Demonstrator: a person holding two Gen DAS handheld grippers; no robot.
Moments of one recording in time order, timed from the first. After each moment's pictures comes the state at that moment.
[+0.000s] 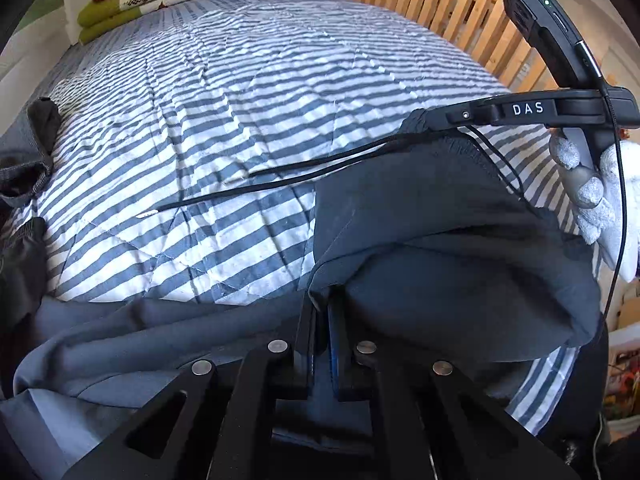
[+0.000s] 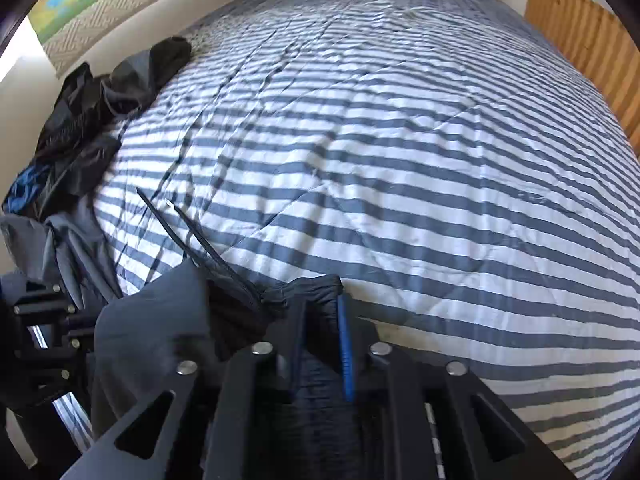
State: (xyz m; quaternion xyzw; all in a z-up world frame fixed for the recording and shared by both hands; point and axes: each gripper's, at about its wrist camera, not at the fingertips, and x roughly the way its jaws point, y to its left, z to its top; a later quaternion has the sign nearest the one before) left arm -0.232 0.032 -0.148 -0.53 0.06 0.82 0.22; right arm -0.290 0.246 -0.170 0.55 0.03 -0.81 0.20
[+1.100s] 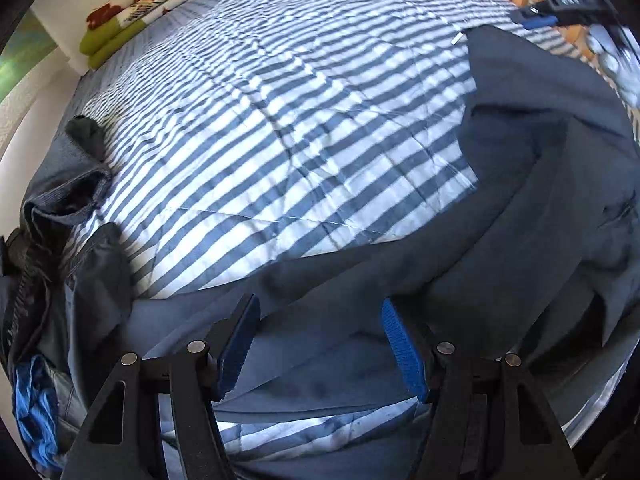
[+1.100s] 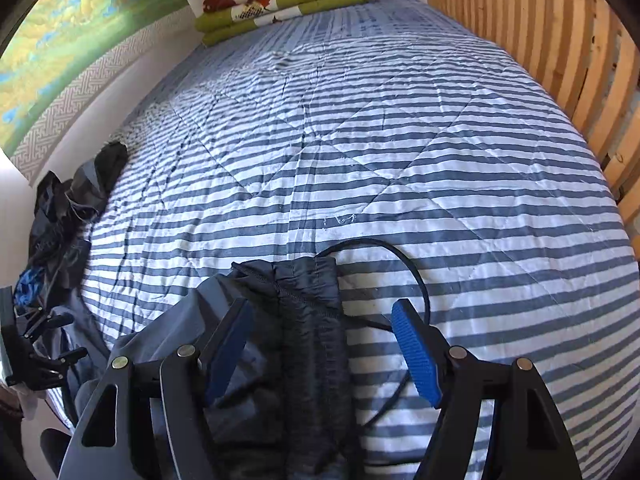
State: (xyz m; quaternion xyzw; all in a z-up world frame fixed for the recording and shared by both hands) left arm -0.234 -0.009 -0.164 -0.56 0.22 0.78 0.16; right arm -0.330 0.374 -0.145 0.53 -0.06 -0.84 0.13
